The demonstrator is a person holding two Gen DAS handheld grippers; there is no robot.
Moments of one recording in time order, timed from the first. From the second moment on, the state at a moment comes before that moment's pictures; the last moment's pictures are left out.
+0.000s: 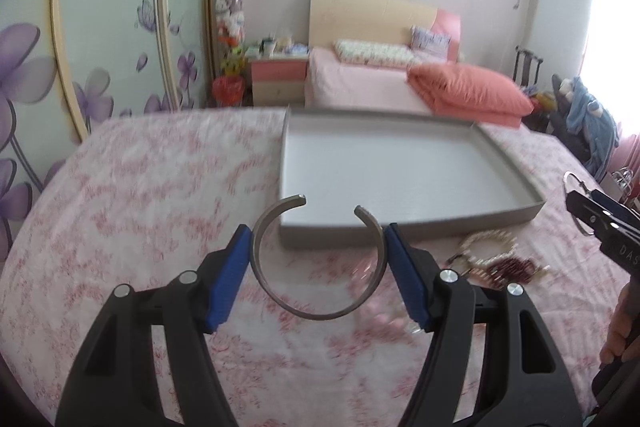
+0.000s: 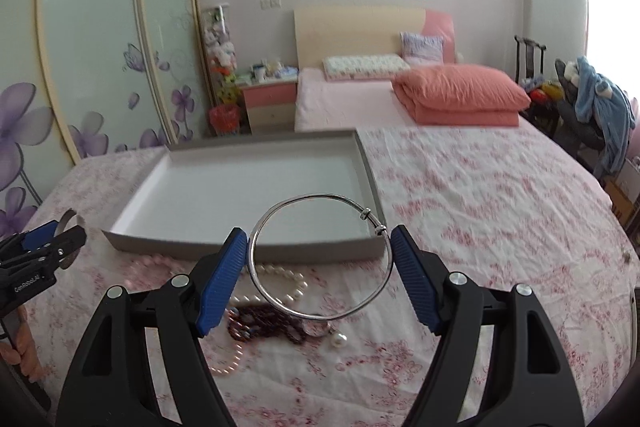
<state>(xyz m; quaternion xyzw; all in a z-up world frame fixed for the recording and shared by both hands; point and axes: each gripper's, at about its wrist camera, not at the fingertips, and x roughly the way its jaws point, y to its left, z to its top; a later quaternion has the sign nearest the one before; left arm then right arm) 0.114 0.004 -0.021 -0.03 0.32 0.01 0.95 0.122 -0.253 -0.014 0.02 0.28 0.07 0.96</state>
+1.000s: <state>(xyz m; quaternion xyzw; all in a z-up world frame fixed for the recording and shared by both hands) 0.181 -0.029 0.025 -0.02 0.22 -0.01 0.98 0.156 -0.222 0.024 0.01 0.16 0.10 0.98</state>
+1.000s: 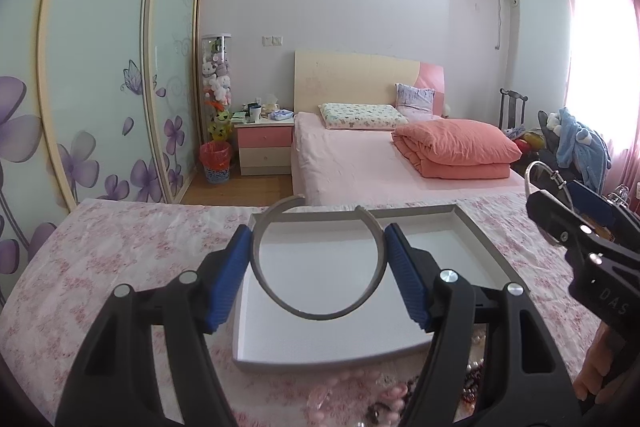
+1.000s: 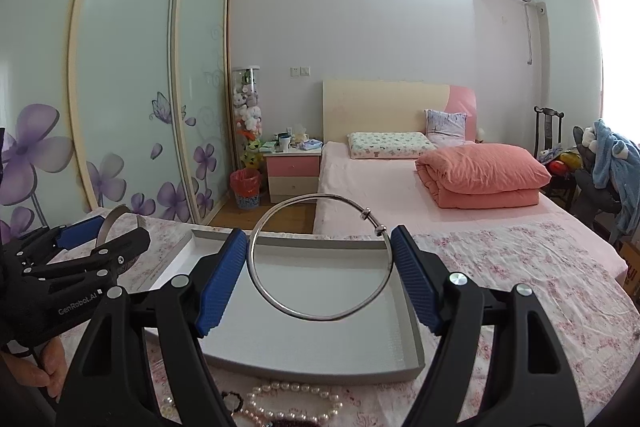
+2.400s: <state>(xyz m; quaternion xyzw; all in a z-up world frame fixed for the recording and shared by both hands) 0.230 0.005 -0.013 -0.07 0.29 0.01 0.95 0.212 -0.245 -0.023 0.04 0.28 0.11 0.95</state>
